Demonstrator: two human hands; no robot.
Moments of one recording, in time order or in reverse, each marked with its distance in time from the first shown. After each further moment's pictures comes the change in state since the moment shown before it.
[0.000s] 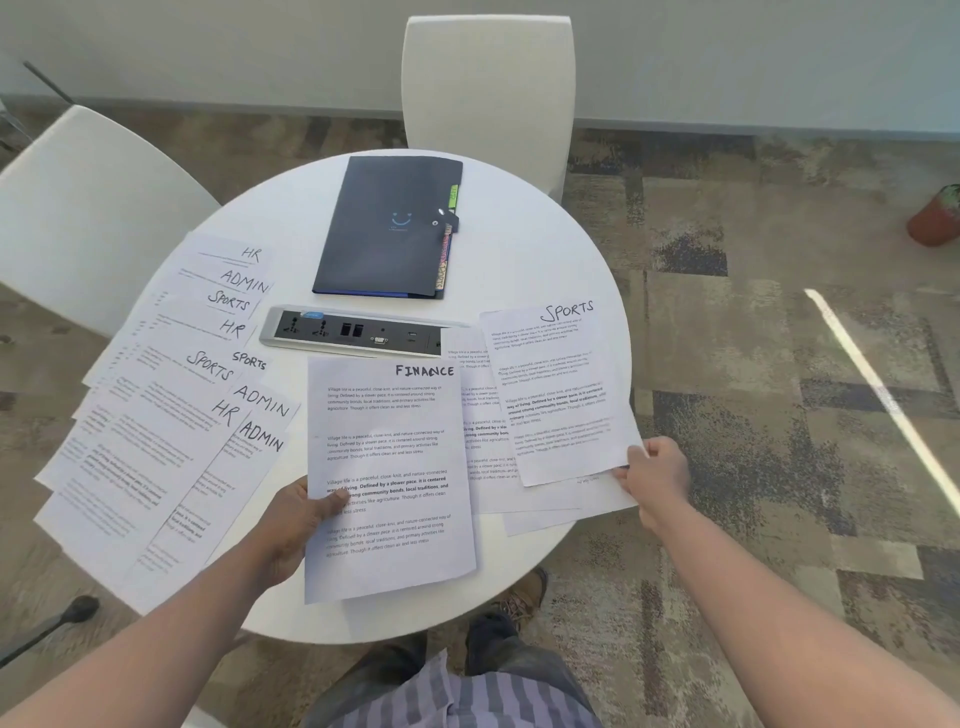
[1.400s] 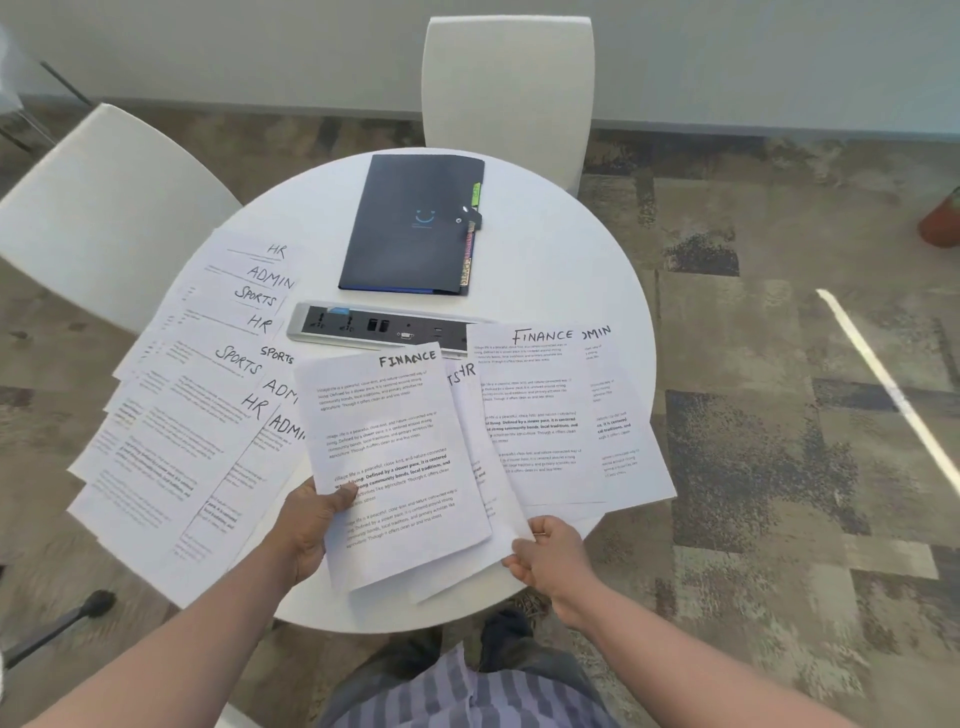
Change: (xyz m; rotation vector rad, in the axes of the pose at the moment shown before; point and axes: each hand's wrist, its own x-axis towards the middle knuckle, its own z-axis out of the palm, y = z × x) left_hand 0.002 -0.009 -0.022 -0.198 0.081 -0.018; right_hand -0.148 0.049 0.093 0.119 -0.550 0.213
